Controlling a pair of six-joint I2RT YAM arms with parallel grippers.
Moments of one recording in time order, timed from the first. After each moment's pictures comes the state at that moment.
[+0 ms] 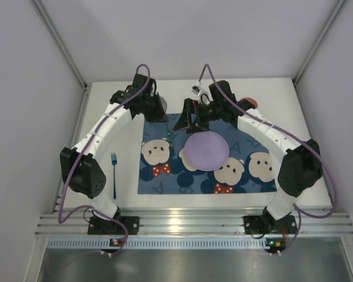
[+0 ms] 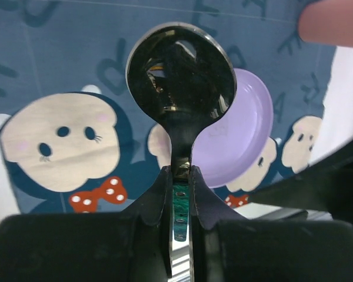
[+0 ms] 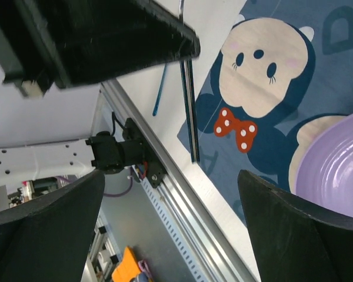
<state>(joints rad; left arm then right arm) -0.37 1.68 1.62 -0.84 0.17 -0.61 0.56 1.68 1.47 -0.51 -0.70 0.56</state>
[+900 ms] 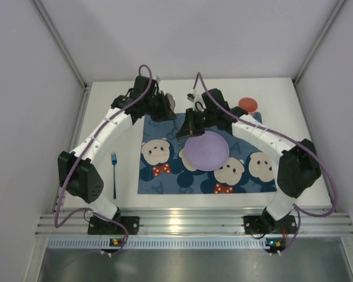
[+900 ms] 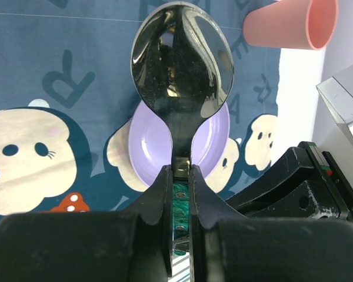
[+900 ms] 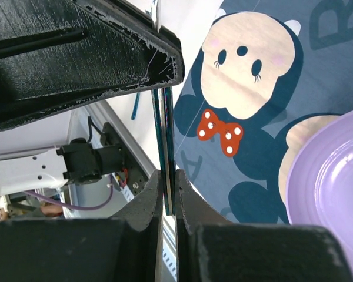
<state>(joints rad) -0.44 1.64 1.57 -0.69 0.24 -0.69 0.62 1.69 1.39 -0.39 -0.58 0.59</state>
